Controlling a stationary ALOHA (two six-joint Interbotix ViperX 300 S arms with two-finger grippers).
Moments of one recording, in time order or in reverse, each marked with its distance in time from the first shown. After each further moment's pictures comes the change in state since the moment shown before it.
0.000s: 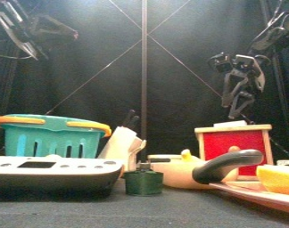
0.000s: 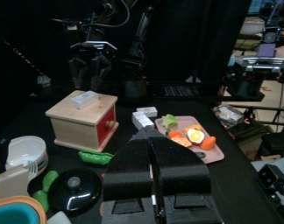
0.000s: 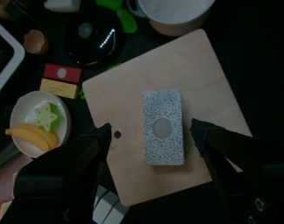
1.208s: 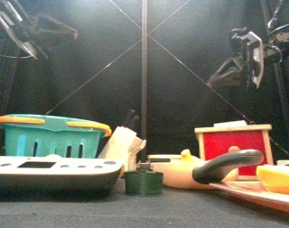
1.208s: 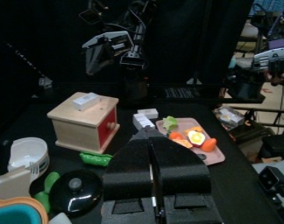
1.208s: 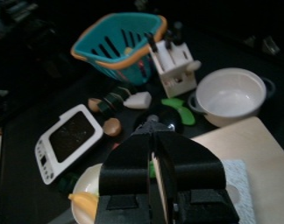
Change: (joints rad) left arm 0.002 -0.006 0.000 0.000 0.000 0.000; right arm 0.209 -0.150 0.209 0.146 -0.655 -0.003
